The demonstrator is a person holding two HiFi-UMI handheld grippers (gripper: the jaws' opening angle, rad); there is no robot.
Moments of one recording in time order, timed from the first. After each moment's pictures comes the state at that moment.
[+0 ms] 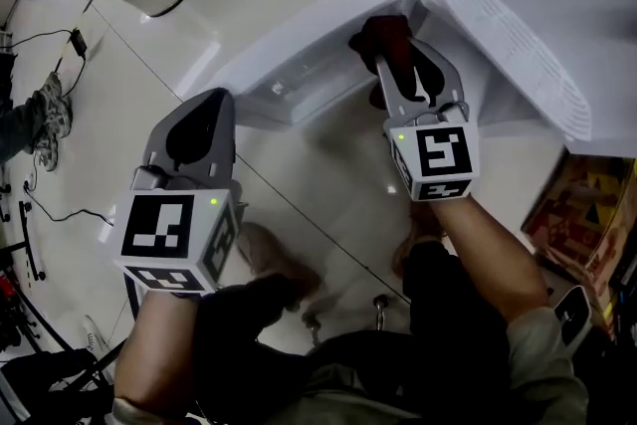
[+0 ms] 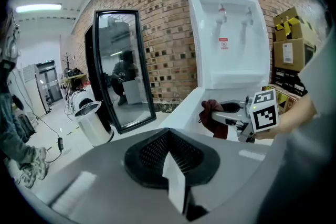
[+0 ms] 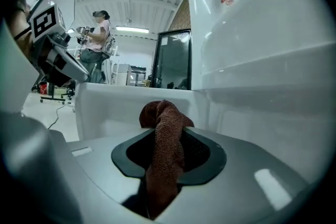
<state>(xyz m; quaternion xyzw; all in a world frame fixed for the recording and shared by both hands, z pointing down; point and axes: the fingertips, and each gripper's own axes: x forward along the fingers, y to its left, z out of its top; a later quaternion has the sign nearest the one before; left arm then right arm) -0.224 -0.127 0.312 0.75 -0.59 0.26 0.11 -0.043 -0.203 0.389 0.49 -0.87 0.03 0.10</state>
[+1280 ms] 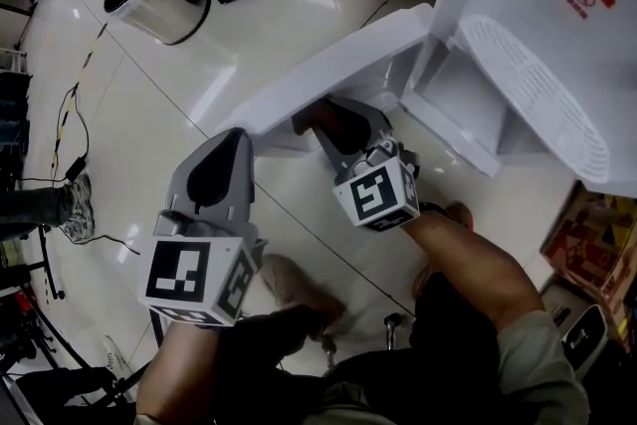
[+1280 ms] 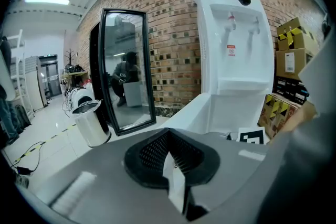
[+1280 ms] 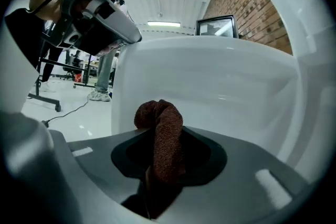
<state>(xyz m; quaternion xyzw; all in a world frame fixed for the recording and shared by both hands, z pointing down) -0.239 -0.143 0.312 0.76 -0.60 0.22 0.12 -0.181 -0.178 0.452 0.33 -0.93 -0.02 0.16</state>
